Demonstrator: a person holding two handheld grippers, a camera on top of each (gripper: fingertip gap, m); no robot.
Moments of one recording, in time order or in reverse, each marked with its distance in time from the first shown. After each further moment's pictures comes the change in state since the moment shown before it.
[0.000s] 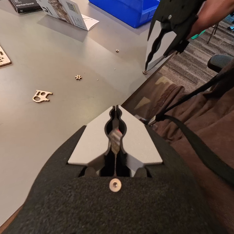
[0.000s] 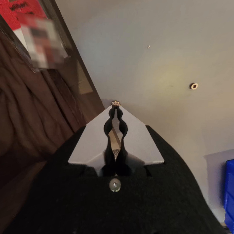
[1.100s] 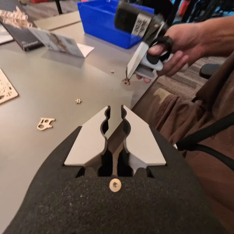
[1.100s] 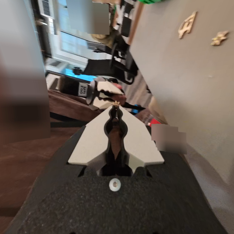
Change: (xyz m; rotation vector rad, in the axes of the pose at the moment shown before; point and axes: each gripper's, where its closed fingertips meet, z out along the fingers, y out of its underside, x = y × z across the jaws) left arm 0.009 -0.037 0.010 0.119 0.032 0.117; right arm -0.054 -0.126 -0.081 0.799 -1.128 0.651
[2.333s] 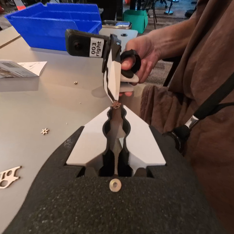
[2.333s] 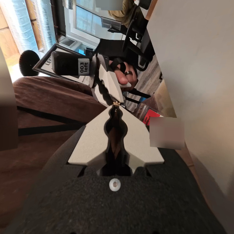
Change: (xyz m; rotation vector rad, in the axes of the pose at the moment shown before) left arm 0.055 0.001 0.031 -0.028 0.297 0.213; right arm 0.006 0.049 -0.006 -0.115 -0.124 -0.066
